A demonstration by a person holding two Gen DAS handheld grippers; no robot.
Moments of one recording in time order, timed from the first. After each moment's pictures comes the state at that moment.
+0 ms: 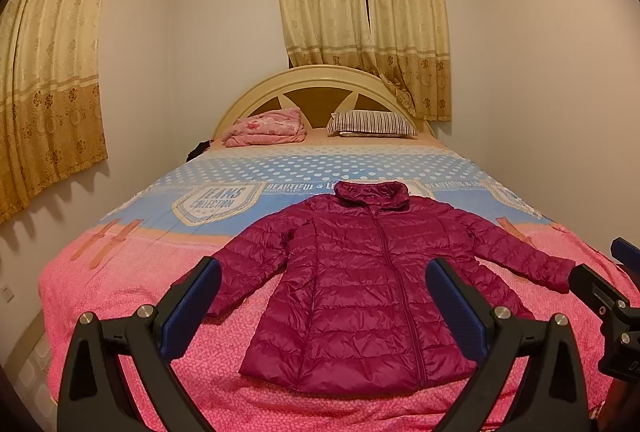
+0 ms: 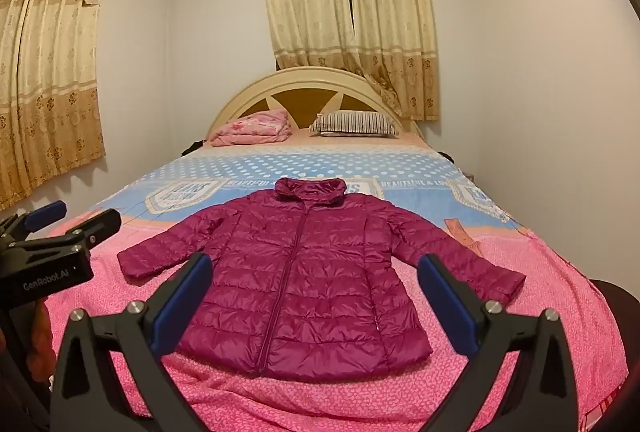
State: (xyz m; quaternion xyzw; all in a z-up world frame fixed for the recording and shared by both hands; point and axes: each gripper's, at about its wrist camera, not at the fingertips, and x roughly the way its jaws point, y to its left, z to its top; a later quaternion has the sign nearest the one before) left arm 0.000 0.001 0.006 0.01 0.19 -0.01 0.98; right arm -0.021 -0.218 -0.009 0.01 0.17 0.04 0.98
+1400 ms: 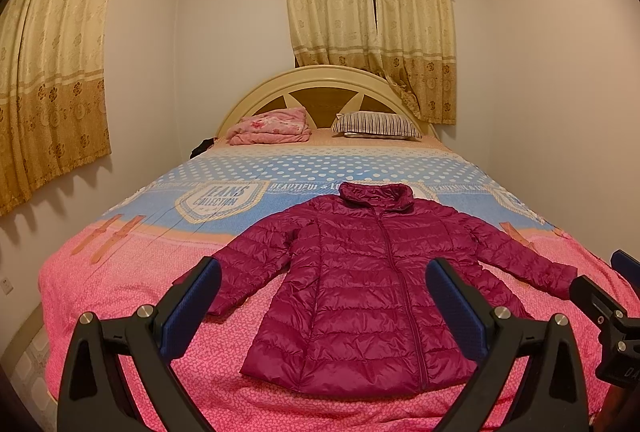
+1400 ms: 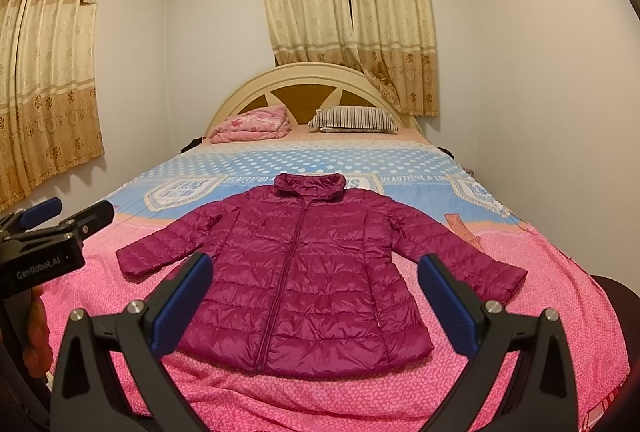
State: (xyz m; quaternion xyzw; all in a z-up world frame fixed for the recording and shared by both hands) left arm 0.002 0.006 0.001 0.00 0.19 0.00 0.98; right arm -0.021 -0.218 -0.018 0.01 0.18 0.04 0.98
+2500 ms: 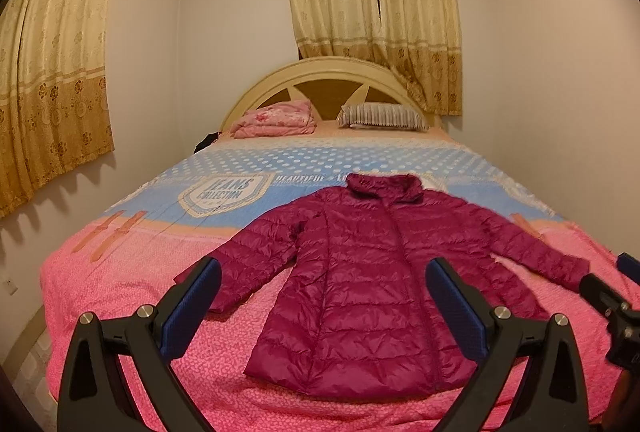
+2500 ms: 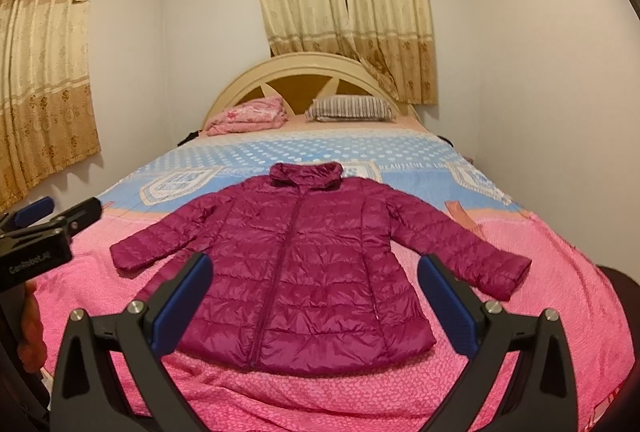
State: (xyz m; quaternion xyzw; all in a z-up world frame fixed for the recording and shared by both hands) left arm 0.024 0.011 -0.020 0.01 0.20 0.02 0.98; right arm -0.004 -0.230 -0.034 0.02 0.20 0.04 0.98
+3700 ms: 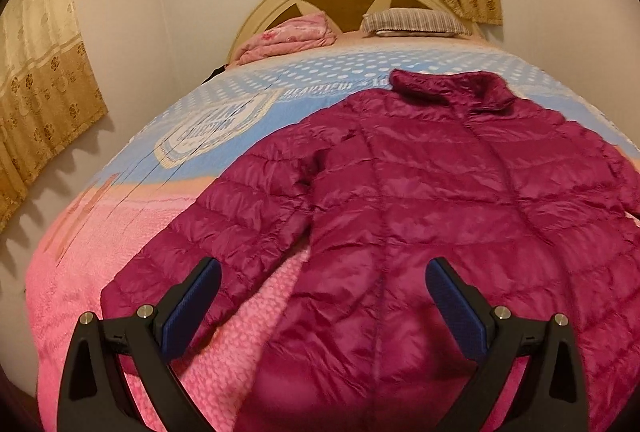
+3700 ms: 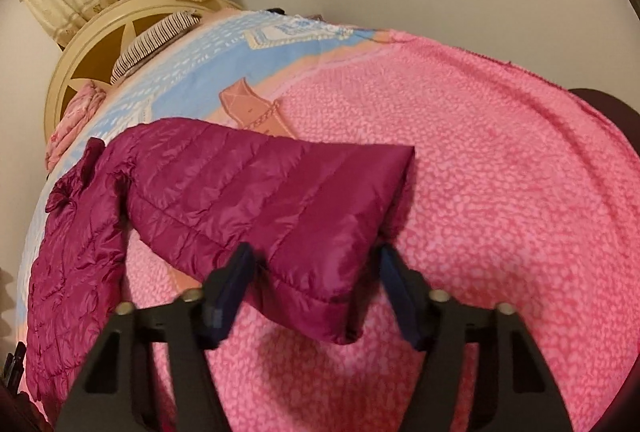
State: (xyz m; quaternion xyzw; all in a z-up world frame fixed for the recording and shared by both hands) left arm 0.264 0.033 -0.164 0.06 0.34 0.08 0.93; right arm 0.145 -0.509 -0.168 0.25 0.39 -0.18 0.87
